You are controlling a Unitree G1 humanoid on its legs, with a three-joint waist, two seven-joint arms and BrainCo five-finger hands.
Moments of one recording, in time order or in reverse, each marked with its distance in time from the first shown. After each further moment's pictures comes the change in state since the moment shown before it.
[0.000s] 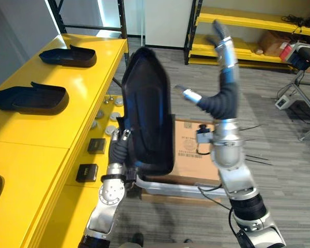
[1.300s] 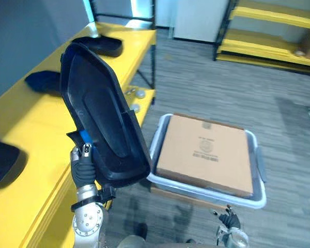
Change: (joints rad) left arm 0.290 -0.188 0.106 -0.329 0.011 -0.040 -0.013; right arm 0.501 0.195 -0.312 1.130 0.213 0.145 0.214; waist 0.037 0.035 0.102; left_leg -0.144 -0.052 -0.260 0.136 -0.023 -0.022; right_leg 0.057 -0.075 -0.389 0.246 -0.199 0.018
